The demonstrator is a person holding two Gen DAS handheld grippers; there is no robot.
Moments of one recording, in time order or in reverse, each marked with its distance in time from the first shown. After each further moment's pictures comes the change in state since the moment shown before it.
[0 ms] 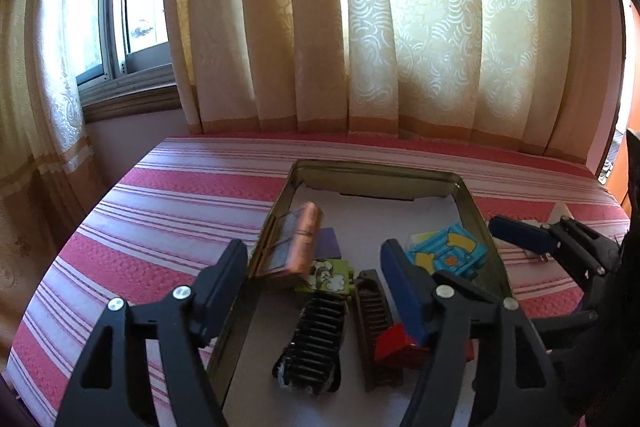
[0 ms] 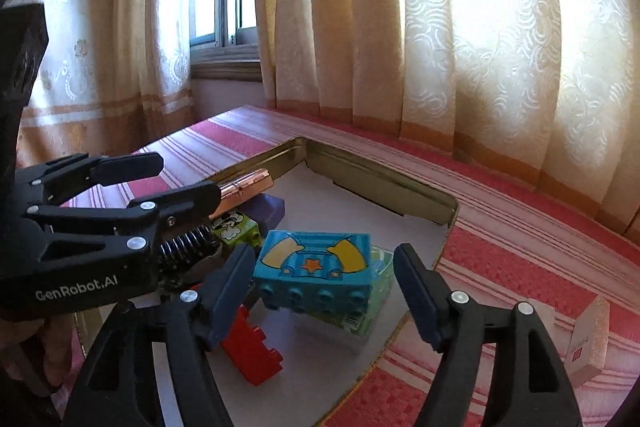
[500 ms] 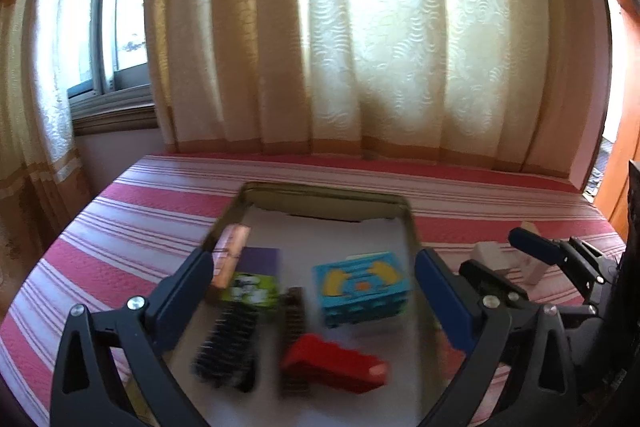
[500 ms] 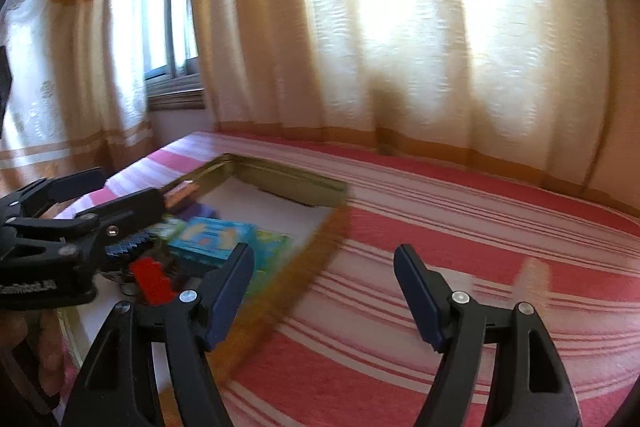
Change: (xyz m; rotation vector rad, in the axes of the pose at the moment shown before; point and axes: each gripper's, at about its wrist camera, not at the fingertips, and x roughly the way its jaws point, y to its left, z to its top) left arm -0.014 -0.059 0.003 -0.003 -0.067 -0.051; right arm -0.049 -0.071 -0.025 0.121 -0.056 -0.140
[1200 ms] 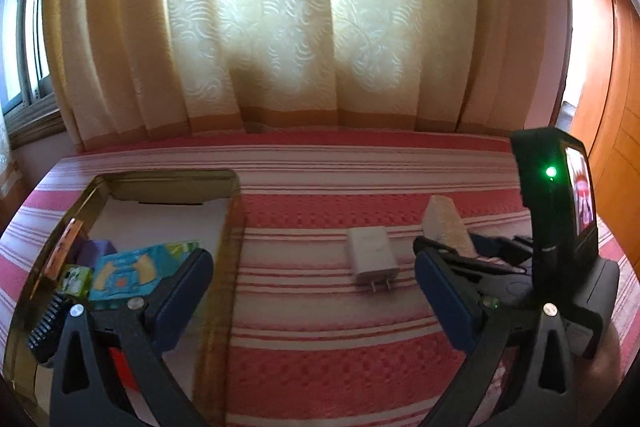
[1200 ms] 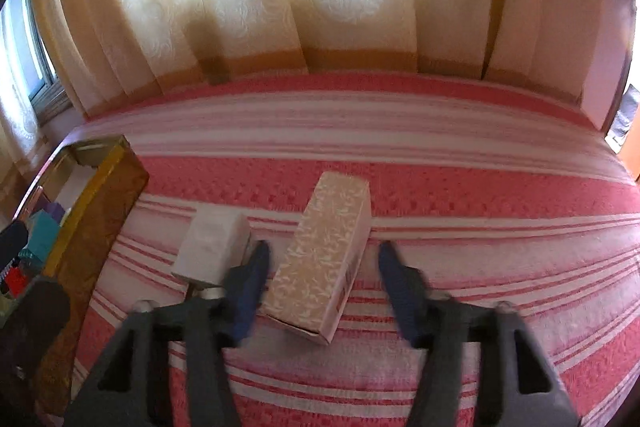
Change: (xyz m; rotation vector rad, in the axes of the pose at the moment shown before) left arm 0.043 -0.135 -0.008 0.098 0.101 -0.131; right arm 0.028 -0.138 -0.030 0.264 0.291 -0.210
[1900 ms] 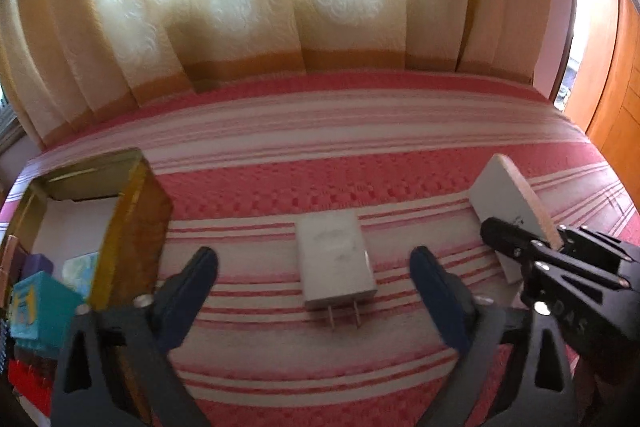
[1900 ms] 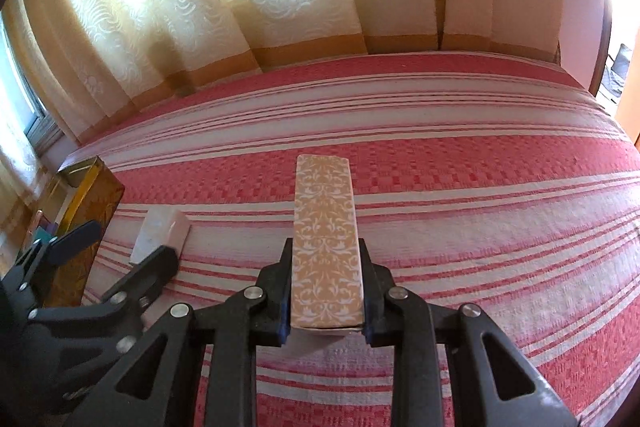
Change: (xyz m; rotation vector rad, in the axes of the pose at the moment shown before) left arm 0.085 -0.043 0.006 0.075 0.206 -0.006; right arm -0.011 -0.055 -0.010 0.106 0.008 0.016
